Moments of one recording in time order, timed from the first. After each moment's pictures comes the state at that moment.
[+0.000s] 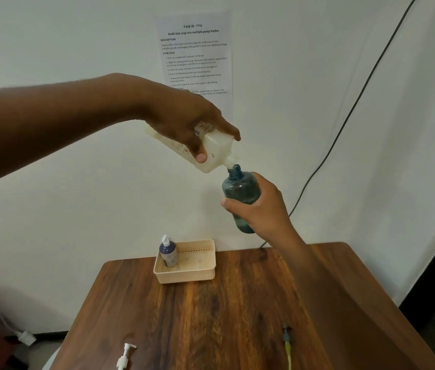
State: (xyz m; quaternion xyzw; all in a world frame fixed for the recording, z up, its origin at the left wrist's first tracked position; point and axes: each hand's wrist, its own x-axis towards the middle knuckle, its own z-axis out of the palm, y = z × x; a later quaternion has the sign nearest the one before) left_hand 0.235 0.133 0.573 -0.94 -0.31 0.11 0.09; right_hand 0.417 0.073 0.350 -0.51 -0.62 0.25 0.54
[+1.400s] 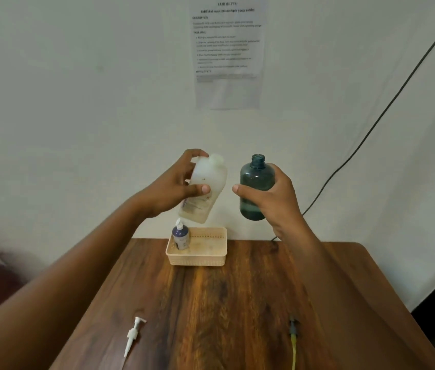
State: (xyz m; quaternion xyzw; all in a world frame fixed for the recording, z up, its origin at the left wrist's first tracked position) left_hand 0.148 0.127 0.379 -0.78 -0.41 -0.31 -0.35; right_hand 0.393 0.096 0.341 -0.49 -0.57 0.33 0.57
